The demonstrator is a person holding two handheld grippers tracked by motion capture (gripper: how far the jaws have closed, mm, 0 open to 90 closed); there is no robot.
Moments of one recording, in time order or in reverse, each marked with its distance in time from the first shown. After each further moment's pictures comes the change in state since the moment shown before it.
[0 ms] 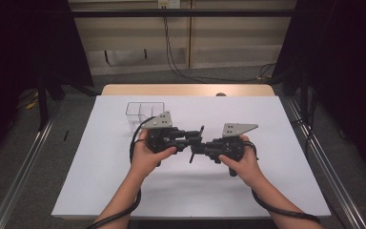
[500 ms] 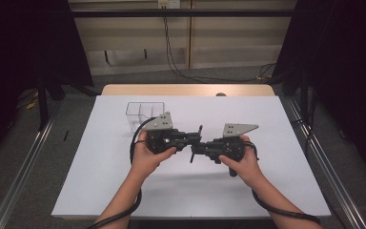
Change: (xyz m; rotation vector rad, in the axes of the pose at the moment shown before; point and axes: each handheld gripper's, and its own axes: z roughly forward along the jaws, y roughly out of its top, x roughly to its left) left arm -0.003 0.001 -0.002 0.010 0.028 0.029; right arm -0.001 -0.002 -0.001 -0.006 -0.005 0.002
